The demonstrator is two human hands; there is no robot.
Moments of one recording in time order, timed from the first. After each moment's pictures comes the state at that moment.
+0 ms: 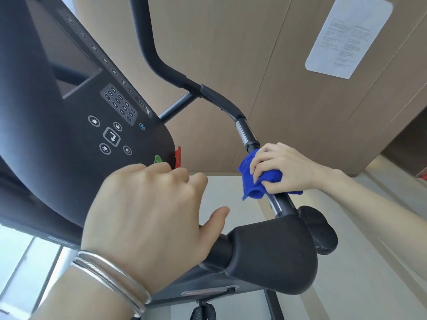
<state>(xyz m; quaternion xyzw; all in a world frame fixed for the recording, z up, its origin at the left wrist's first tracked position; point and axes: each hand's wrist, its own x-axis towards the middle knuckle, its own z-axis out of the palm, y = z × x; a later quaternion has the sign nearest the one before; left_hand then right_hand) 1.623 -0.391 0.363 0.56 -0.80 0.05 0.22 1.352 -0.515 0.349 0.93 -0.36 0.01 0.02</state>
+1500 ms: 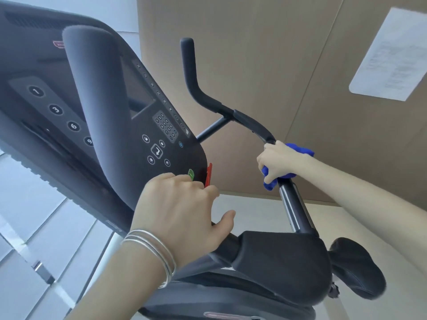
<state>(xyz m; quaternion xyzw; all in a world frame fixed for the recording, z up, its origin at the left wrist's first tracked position) 1.625 -0.383 0.365 0.60 -0.76 0.20 0.15 1.403 -0.616 0.351 0.85 -0.42 -0.22 0.21</state>
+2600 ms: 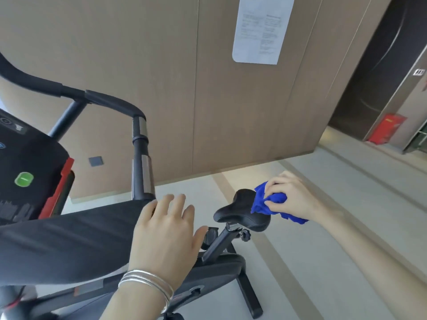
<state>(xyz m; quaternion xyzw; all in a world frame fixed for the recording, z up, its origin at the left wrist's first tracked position) 1.392 -0.366 0.283 0.49 -0.84 0.15 0.18 1.074 -0.390 0.267 0.75 -0.63 0.17 -0.01</state>
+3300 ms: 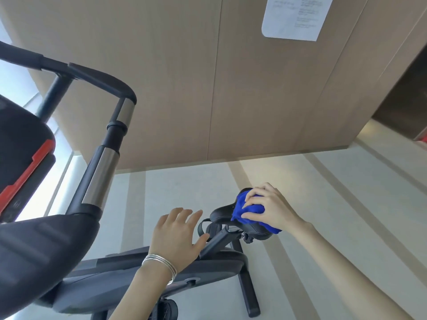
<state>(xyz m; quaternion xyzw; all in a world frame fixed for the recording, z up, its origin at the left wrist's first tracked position) 1.304 -0.448 0.172 0.55 -0.83 0.02 0.10 1.029 -0.486 0.165 0.80 -0.56 0.20 -0.08</state>
